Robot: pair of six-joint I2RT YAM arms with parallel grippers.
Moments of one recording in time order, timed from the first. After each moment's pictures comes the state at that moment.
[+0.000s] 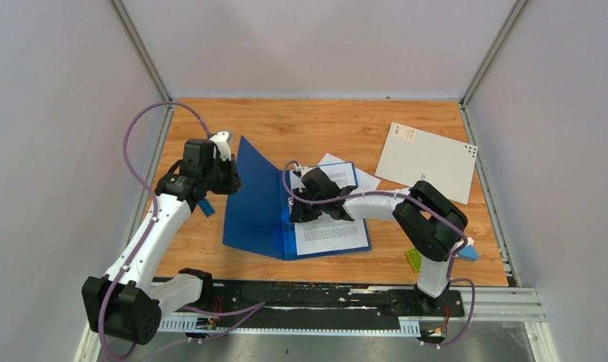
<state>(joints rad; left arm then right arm) -0.23 1.09 0.96 -0.65 0.20 -0.24 0.85 1.86 1.02 0.02 -0.22 0.54</state>
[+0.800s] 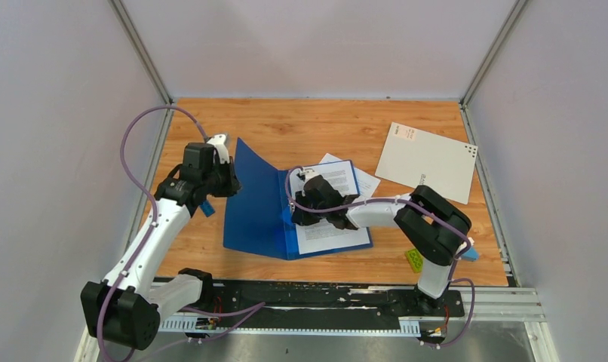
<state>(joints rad) -0.23 1.06 0.93 -0.63 0.15 -0.28 0.89 1.82 0.93 0.12 -0.08 0.57</state>
